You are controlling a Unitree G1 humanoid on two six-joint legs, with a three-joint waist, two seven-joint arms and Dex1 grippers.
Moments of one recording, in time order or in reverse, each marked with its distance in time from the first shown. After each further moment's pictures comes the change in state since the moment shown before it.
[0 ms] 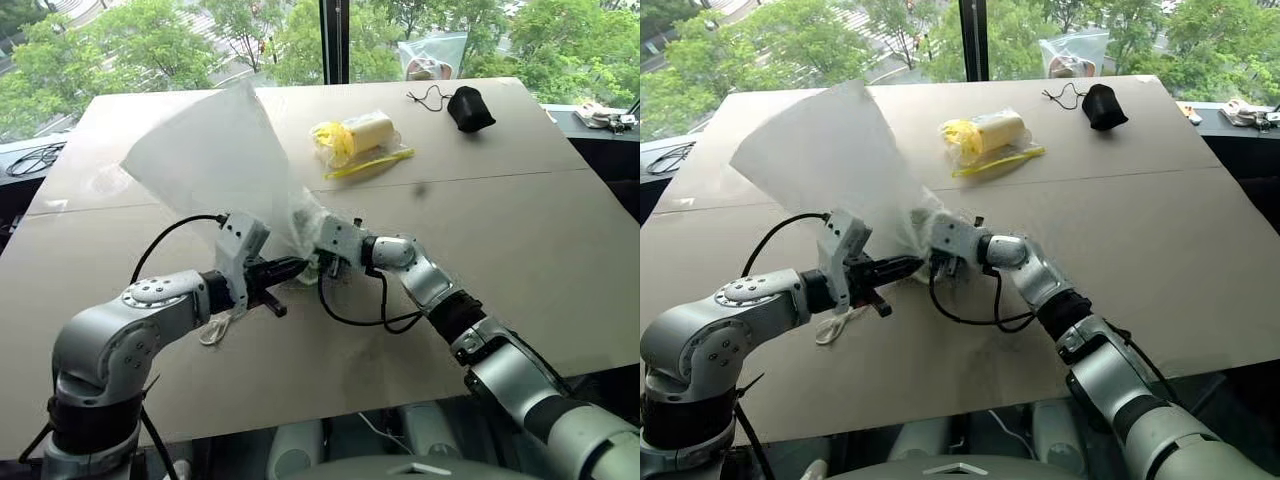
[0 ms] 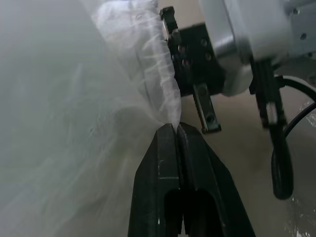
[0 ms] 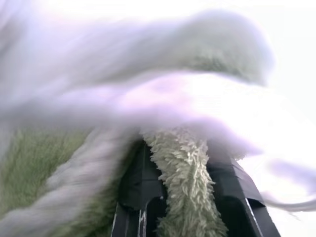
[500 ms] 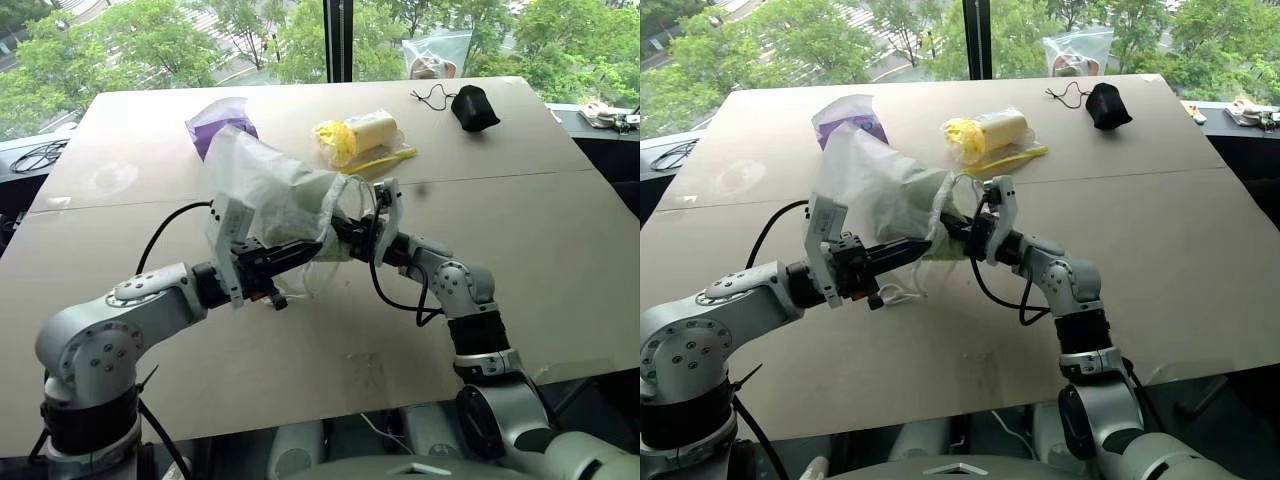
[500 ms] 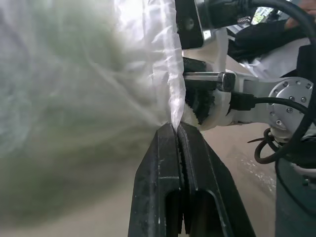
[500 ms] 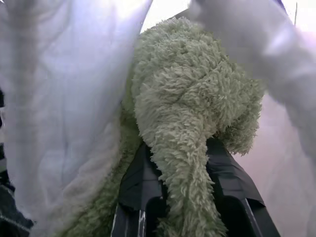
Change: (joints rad) left arm -0.130 -0.091 0.108 0.028 -0.377 0.046 0.094; right arm 0.130 0.081 -0.303 -0.461 0.596 0.736 -0.072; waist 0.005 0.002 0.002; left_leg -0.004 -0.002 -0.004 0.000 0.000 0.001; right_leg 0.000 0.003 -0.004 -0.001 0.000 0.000
